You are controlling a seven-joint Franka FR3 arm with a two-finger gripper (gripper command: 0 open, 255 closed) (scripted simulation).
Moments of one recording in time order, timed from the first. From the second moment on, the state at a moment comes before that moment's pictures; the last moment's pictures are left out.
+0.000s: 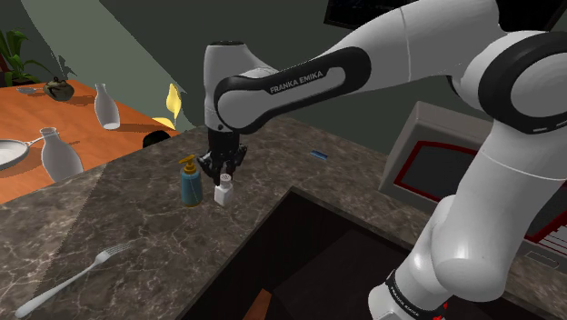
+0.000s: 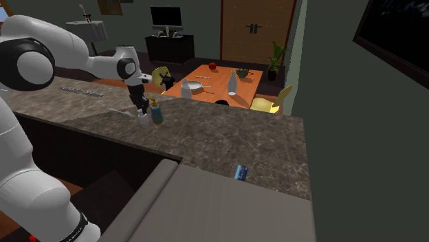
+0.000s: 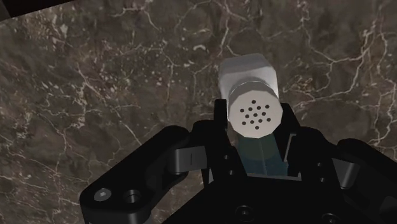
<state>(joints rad) 0.29 0.11 0.23 -2.01 -0.04 2.11 0.44</state>
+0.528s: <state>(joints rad) 0.29 0.15 0.23 -2.06 -0.05 2.20 0.45</state>
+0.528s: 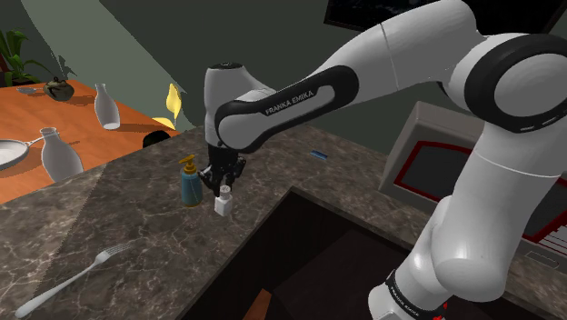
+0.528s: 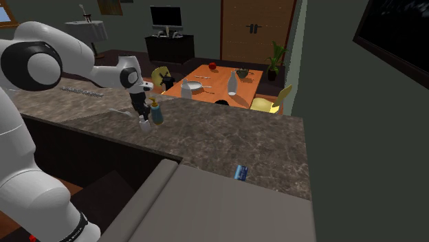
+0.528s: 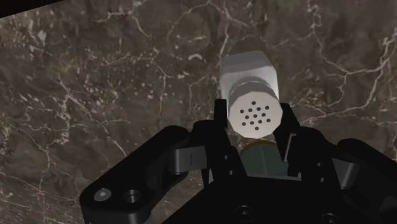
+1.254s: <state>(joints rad) 0.30 0.18 0.23 -2.08 -0.06 2.26 0.46</state>
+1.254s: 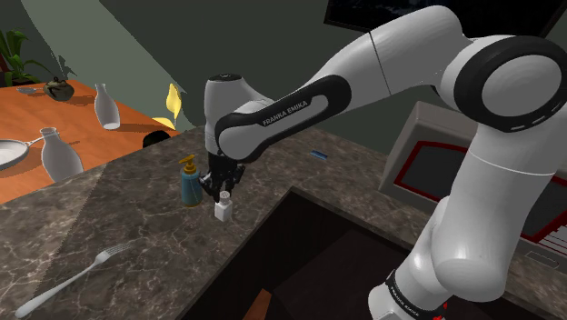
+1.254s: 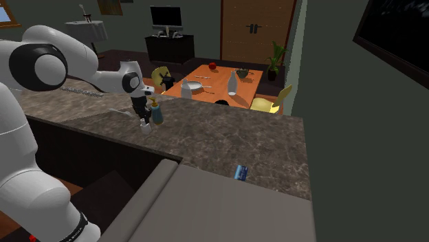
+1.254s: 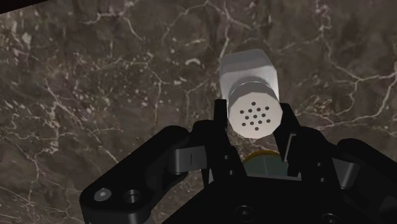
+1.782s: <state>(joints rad) 0.29 0.16 0.23 -2.06 -0.05 2.22 0.45</state>
